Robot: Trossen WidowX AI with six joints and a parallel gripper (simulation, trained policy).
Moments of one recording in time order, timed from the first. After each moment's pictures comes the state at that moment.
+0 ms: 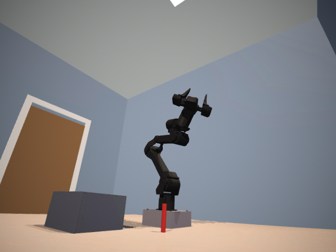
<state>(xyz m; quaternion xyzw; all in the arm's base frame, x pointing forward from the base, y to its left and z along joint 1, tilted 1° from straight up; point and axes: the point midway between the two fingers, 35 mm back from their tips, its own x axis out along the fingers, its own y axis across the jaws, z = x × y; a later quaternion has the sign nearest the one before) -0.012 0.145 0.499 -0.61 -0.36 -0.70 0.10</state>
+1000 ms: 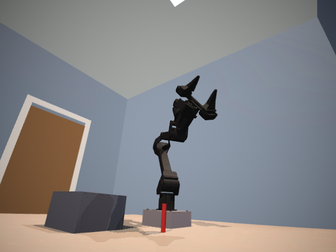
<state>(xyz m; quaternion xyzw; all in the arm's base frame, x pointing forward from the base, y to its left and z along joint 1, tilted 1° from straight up) 0.123 0.265 0.415 -0.75 -0.34 -0.49 -0.30</state>
